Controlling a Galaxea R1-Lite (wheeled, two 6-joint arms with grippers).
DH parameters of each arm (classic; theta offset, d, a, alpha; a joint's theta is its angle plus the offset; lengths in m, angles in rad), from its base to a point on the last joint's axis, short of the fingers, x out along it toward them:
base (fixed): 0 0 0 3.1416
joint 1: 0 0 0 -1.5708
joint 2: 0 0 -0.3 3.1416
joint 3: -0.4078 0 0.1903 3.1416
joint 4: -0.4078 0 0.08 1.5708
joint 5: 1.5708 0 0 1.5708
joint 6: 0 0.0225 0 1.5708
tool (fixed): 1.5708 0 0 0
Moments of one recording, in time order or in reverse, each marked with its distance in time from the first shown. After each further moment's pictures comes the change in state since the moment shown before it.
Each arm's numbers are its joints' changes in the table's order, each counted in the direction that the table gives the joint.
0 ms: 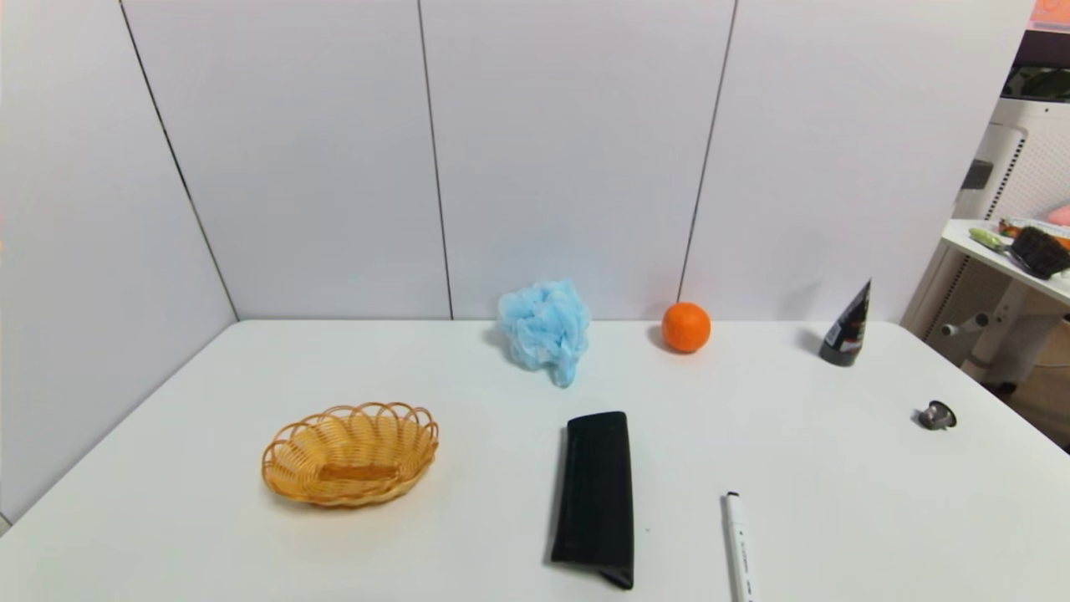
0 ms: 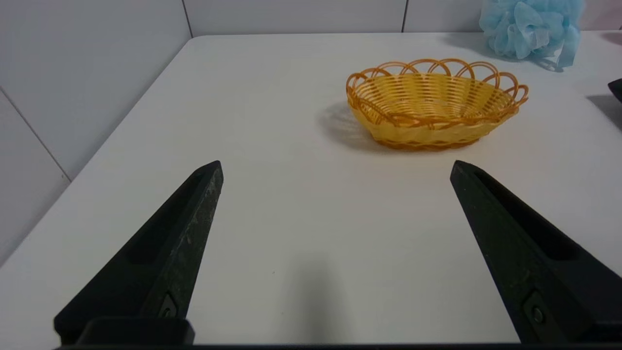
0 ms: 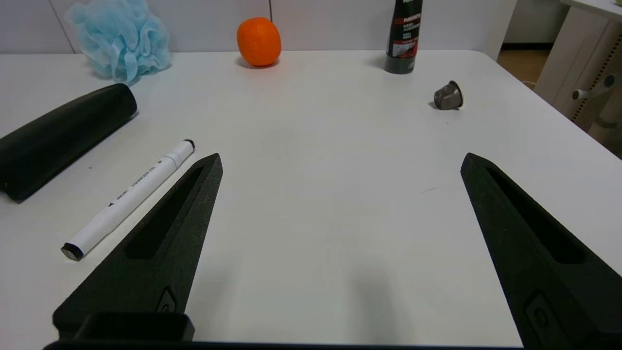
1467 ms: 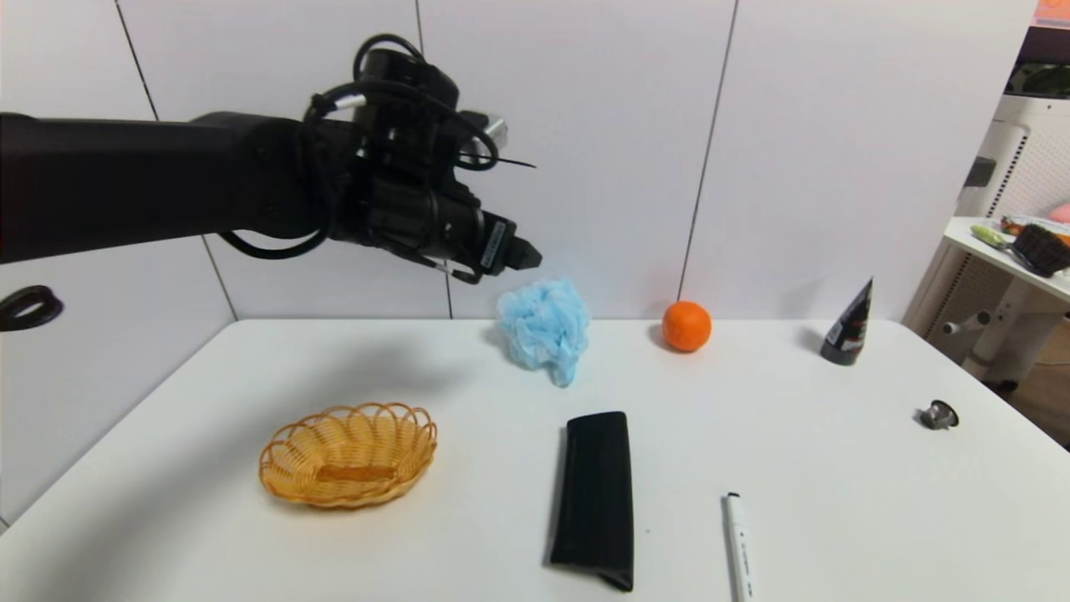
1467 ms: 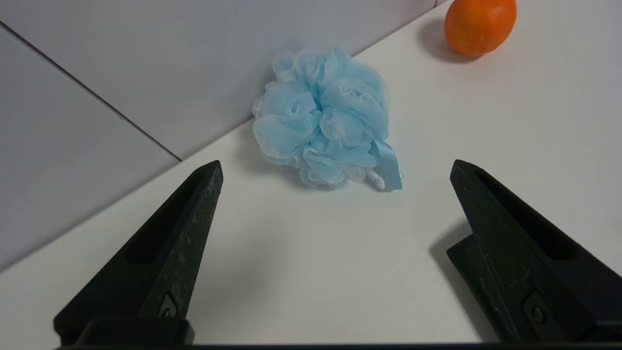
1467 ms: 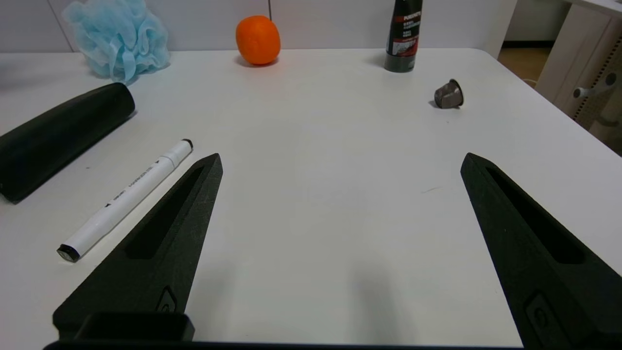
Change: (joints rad) left arm 0.543 -1.831 -1.741 -0.341 -0.017 0.078; right arm 0.000 0.000 0.000 0.000 0.000 0.000
